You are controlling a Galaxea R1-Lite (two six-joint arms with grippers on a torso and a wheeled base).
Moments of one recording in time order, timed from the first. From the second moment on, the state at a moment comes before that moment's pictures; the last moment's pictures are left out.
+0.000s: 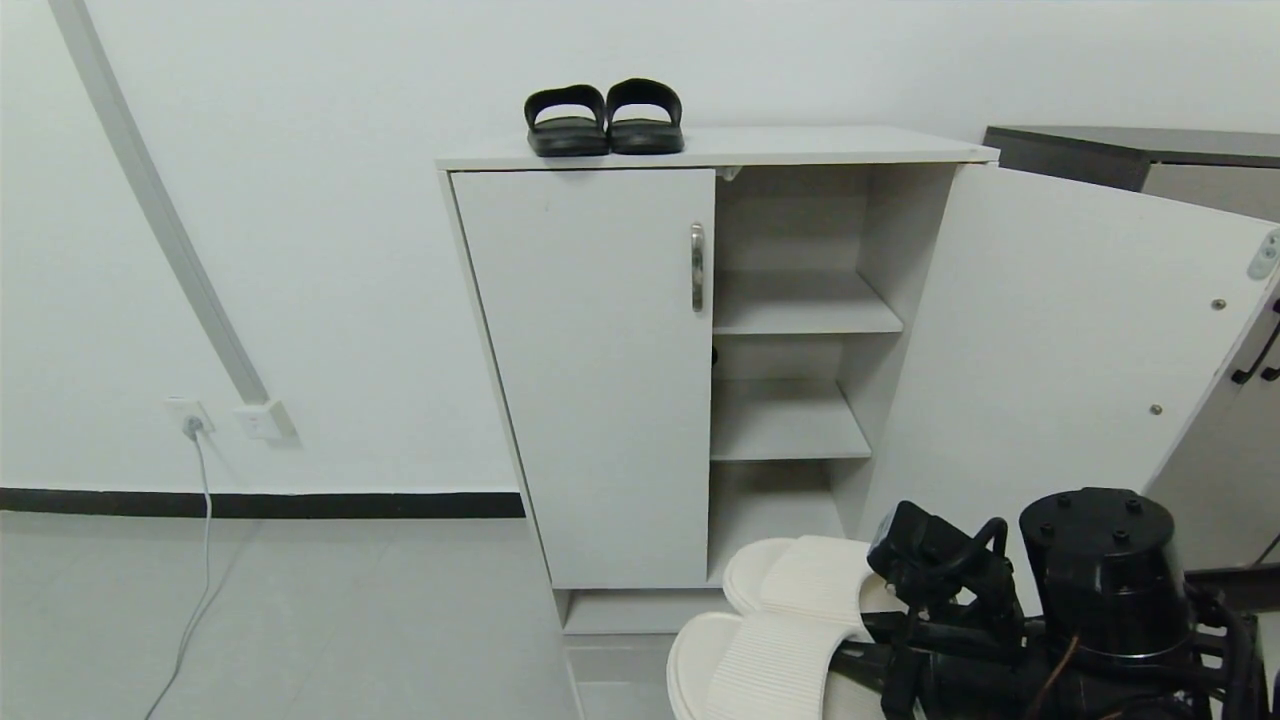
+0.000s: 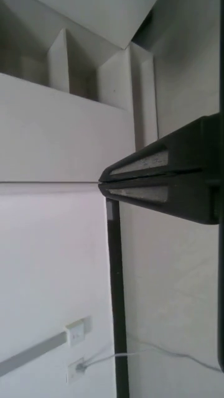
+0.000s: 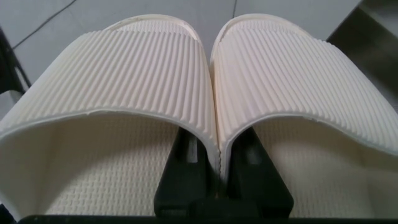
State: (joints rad) left arm 0.00 0.01 0.00 0.01 0.01 0.06; right arm 0.76 1.63 -0.44 -0.73 0.19 -0.10
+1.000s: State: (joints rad) left arm 0.00 0.00 0.00 0.01 -0.01 0.01; right arm 0.89 2.18 -0.78 -1.04 -0.85 0.28
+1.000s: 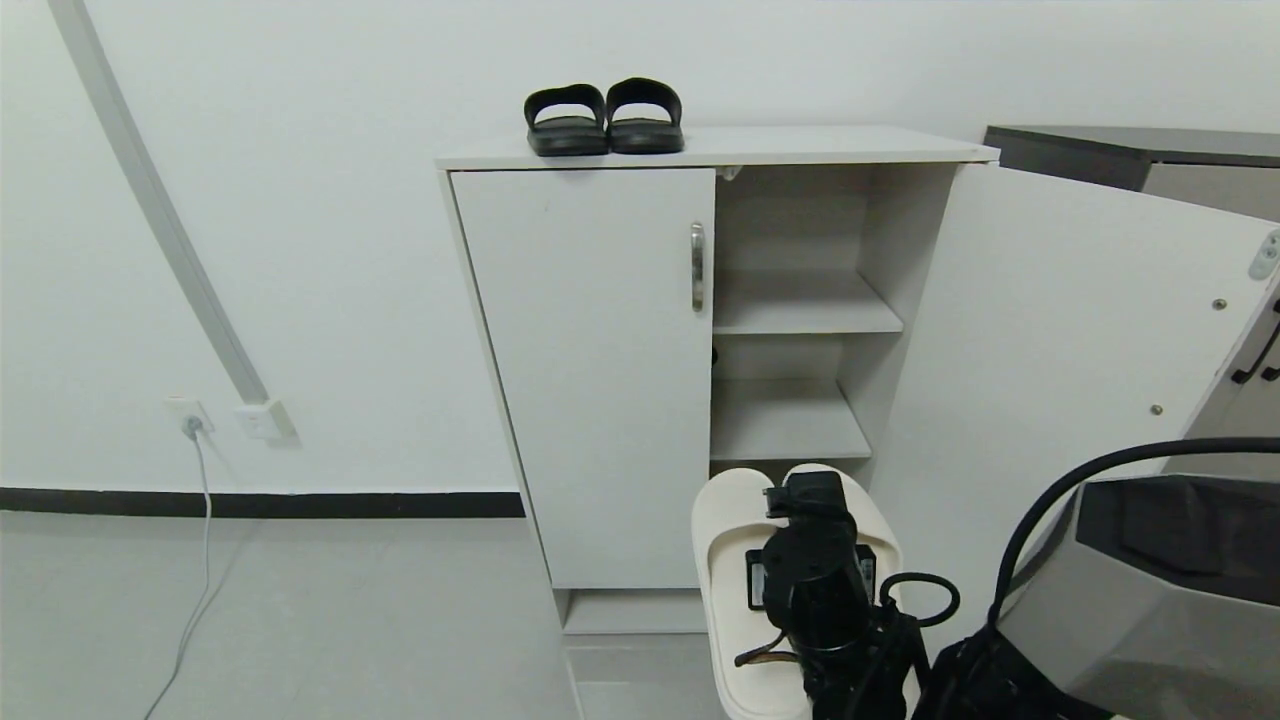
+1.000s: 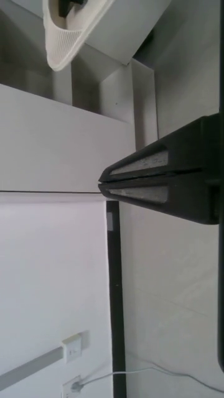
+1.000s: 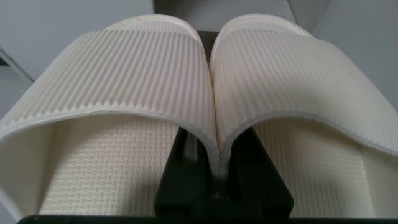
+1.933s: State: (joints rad) left arm 0.00 0.00 0.00 0.01 0.00 -0.01; right arm 0.84 2.30 -0.88 -1.05 -0.78 0.27
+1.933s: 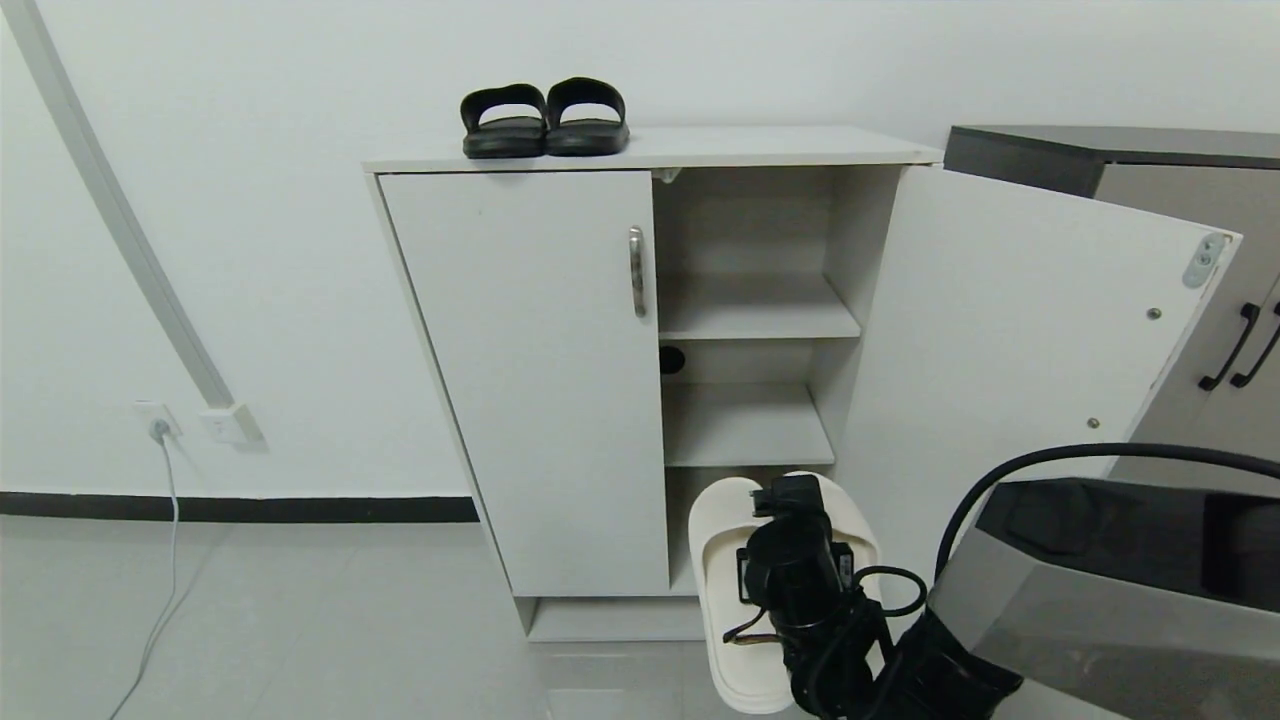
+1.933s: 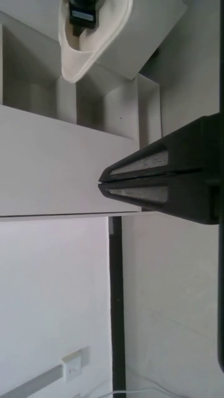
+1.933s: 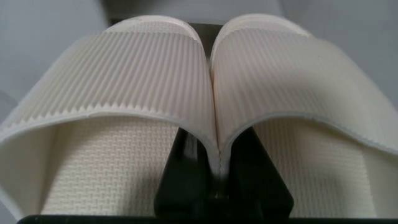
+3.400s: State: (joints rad) left arm 0.00 0.00 0.00 0.01 -0.01 0.00; right arm 0.82 2.39 -0.96 -1.07 -0.78 0.25
